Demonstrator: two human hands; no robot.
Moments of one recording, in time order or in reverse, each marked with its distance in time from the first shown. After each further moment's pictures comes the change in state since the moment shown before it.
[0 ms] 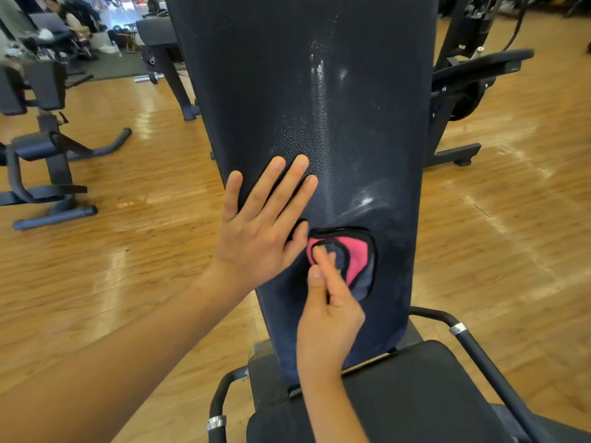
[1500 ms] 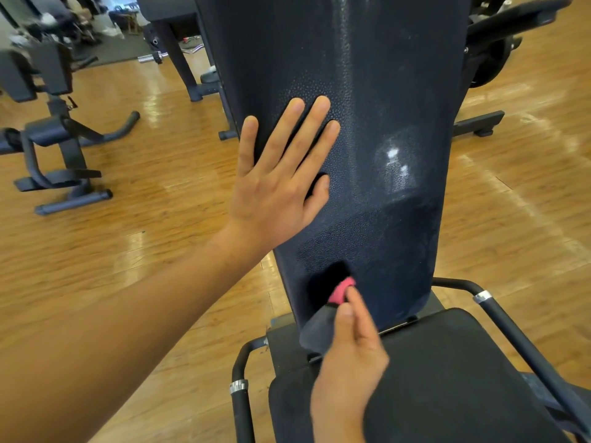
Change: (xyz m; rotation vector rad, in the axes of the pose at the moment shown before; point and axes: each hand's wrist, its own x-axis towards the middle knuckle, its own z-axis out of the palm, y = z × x) left_hand 0.000 0.000 -0.002 0.038 -0.001 0.015; right_hand -0.060 0.043 -0.038 0.233 0.290 0.399
